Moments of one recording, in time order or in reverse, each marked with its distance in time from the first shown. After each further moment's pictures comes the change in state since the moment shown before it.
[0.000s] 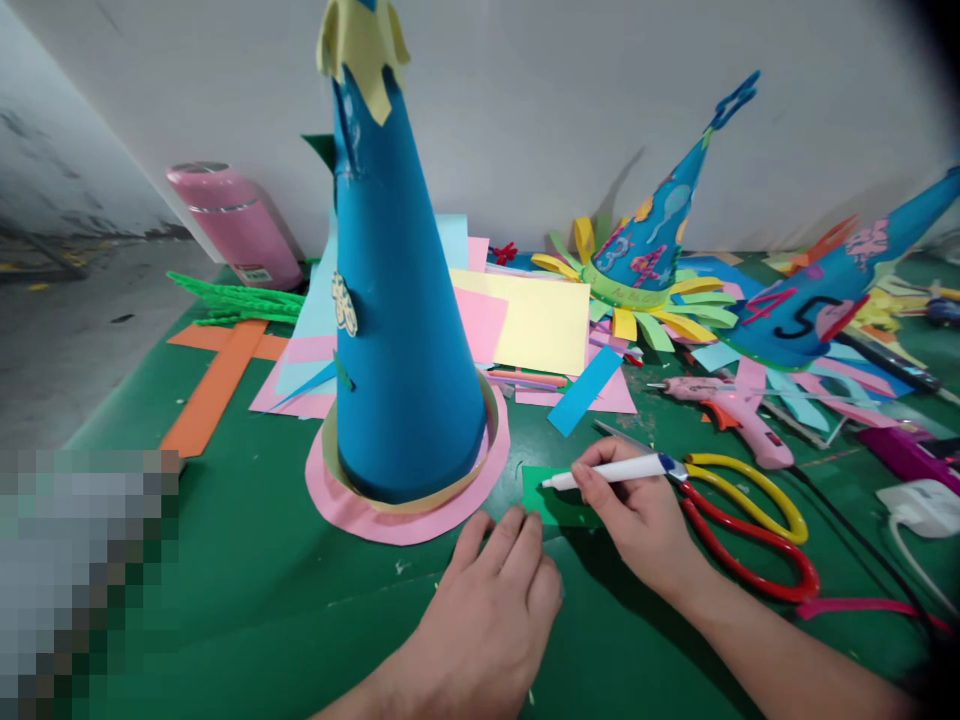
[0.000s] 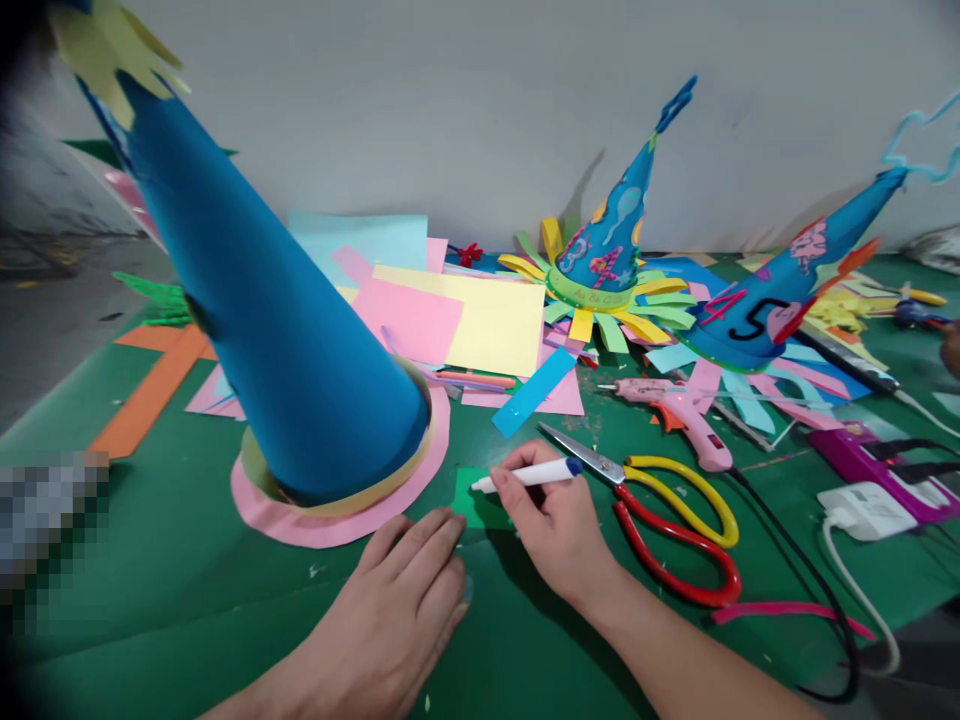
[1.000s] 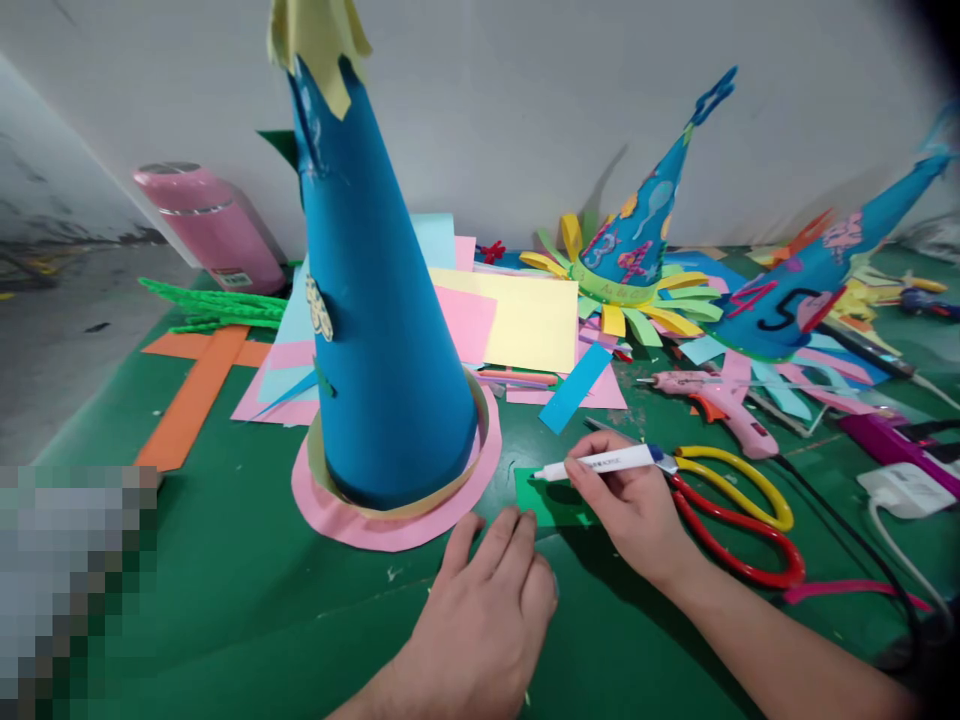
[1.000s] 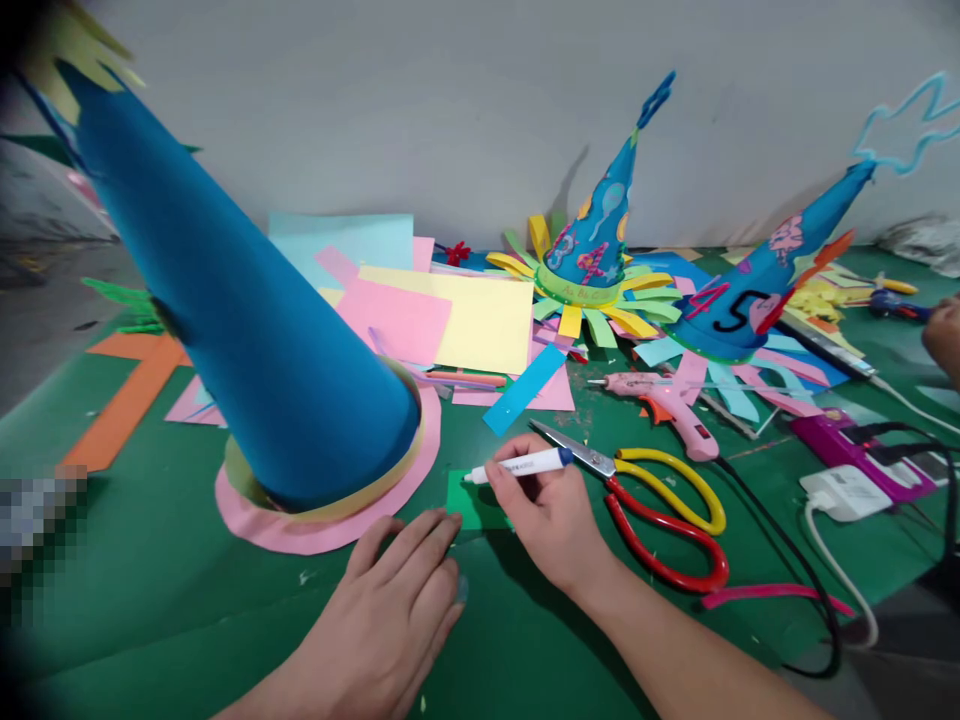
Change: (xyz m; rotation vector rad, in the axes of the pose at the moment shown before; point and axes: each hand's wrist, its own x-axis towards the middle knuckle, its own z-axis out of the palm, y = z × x) left_hand 0.002 0.000 -0.002 0.000 0.013 -0.015; right_hand 0.000 0.002 0.001 0.188 0.007 0.047
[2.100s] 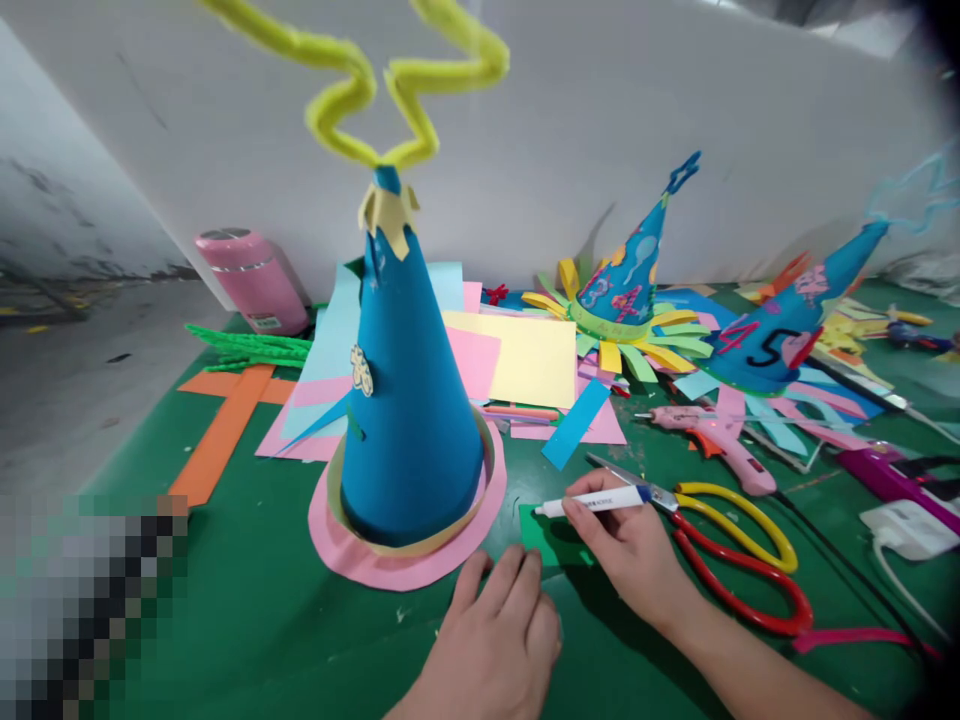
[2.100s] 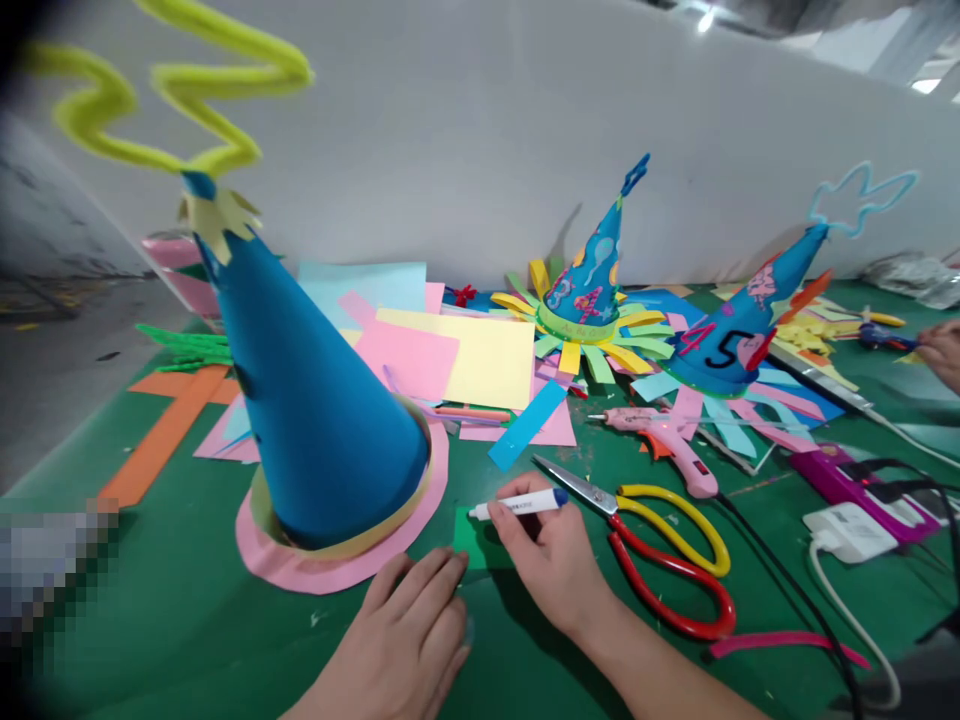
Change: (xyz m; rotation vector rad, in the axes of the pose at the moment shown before) left_hand 0.000 -0.004 0.011 0.068 0.224 0.039; right_hand 0.000 0.001 0.001 -0.114 -0.042 0.014
